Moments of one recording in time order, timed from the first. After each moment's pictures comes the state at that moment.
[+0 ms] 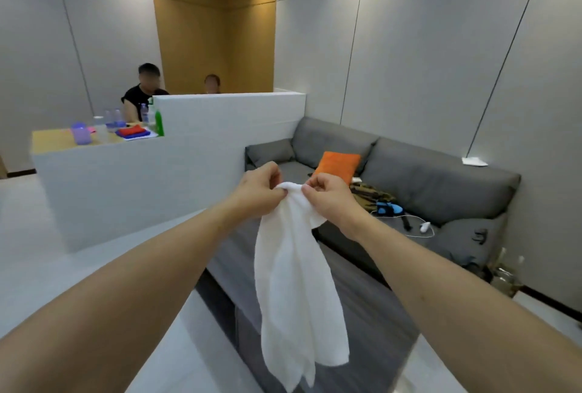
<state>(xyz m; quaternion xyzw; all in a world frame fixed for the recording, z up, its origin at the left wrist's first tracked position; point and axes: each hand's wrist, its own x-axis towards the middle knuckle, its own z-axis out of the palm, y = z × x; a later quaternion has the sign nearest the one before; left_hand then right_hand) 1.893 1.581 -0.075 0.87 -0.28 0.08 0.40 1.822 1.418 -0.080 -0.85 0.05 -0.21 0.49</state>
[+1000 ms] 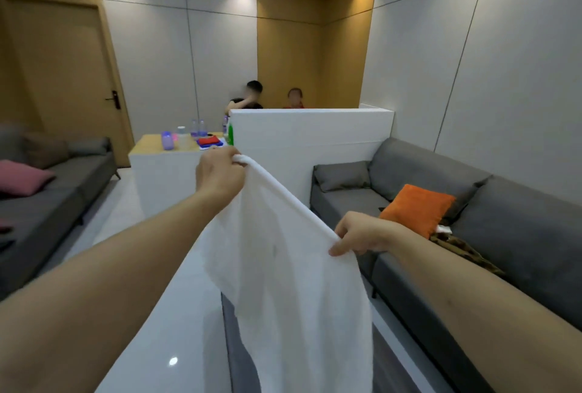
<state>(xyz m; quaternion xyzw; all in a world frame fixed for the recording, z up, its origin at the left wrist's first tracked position) 2.098 1.461 -0.024 0.89 0.05 0.34 0.29 2.111 1.176 -0.086 -0.96 -0.13 0.15 0.20</state>
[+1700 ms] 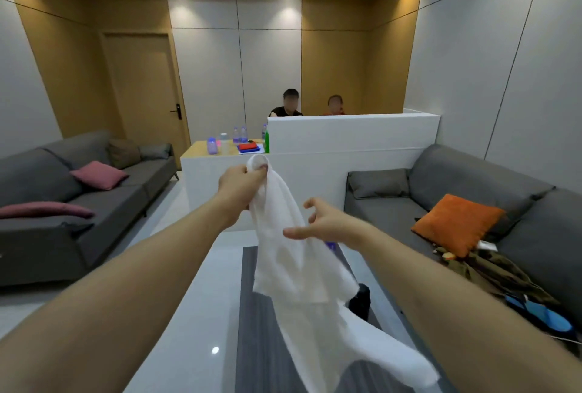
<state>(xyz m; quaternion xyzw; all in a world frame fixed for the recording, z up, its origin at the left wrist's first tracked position) 2.032 1.344 -0.024 0.77 0.14 0.19 0.59 2.074 1.150 -0.071 -0.88 -0.21 0.15 0.41</state>
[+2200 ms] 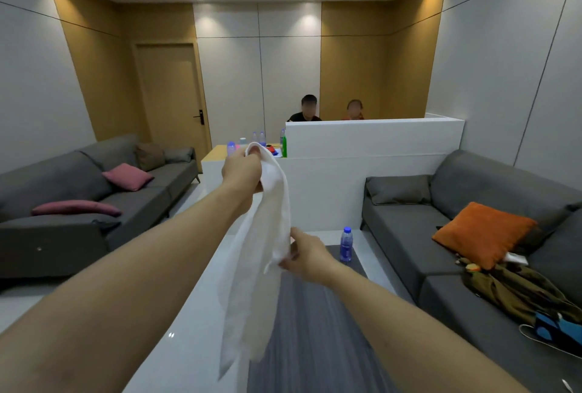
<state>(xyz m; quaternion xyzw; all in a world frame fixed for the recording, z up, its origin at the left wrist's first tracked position) 2.029 1.341 0.006 0.69 0.20 0.28 0.64 2.042 1.194 -0.128 -0.89 -0.28 0.08 0.36</state>
